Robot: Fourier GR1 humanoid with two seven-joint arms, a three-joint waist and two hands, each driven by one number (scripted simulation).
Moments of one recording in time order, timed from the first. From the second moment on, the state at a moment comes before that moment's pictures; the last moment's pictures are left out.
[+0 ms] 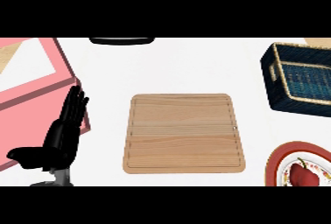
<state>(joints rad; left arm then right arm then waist) 0.01 0.13 -0.09 -1.68 0.09 0.18 -0.01 -0.26 -0.75 -0.27 -1.70 0.37 0.16 0.39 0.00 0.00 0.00</state>
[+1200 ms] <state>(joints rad) -0.02 0.08 -0.06 -1.69 0.04 0.17 0.02 -0.37 -0.68 -0.35 -1.15 0.50 0.07 0.04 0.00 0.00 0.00</state>
